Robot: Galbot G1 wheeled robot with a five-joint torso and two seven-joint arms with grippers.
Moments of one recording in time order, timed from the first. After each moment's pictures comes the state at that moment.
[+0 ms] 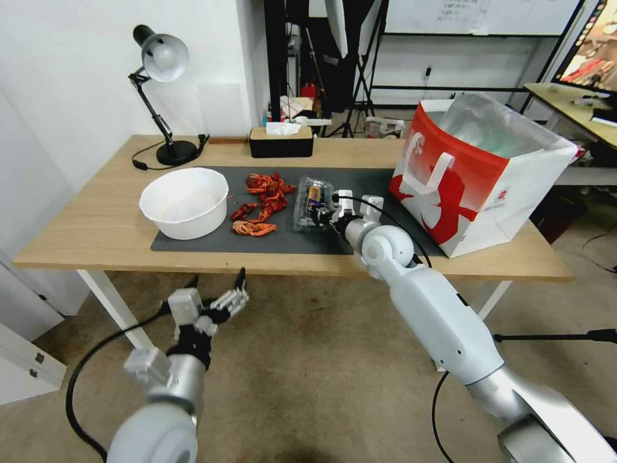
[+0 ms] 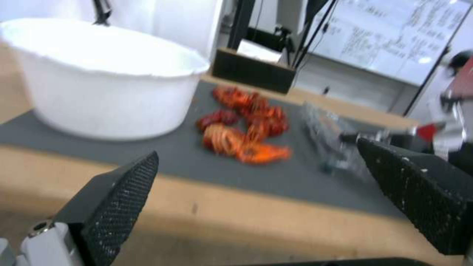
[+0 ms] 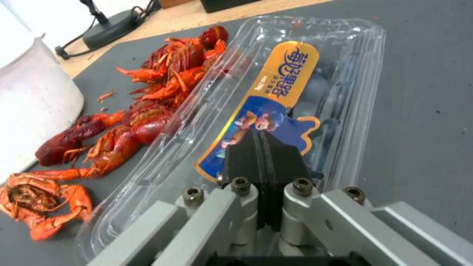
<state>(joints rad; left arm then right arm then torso) 1.54 -1.17 -0.40 -2.25 -0.64 0.08 -0.29 -0.56 1.27 -0.03 1.47 0.89 -0.50 0.18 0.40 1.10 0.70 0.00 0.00</state>
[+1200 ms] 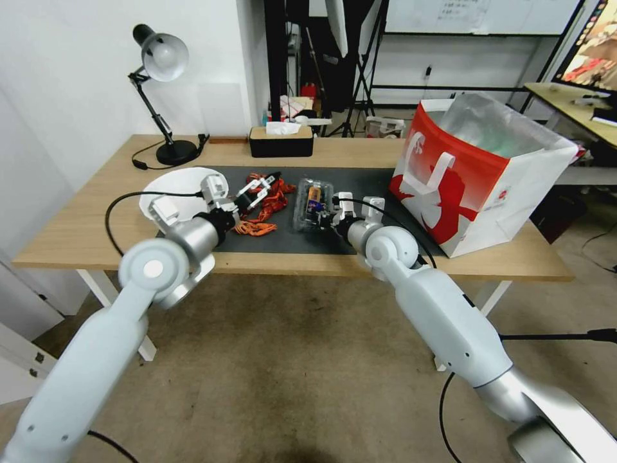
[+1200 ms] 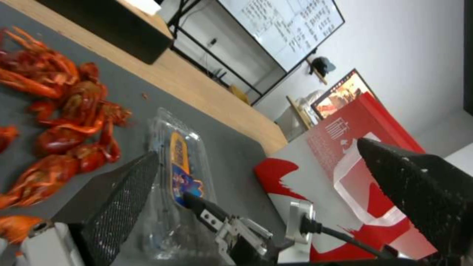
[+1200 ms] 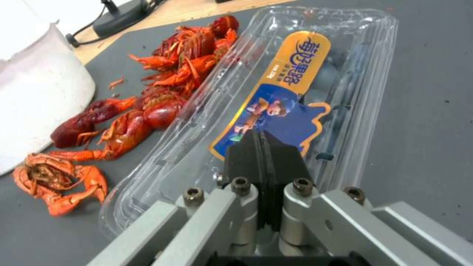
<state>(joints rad) 0.77 -1.01 -0.22 -1.93 -1.61 0.37 -0.35 -0.57 1.24 -0.04 1.50 0.91 -0.52 0.16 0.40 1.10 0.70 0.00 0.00</state>
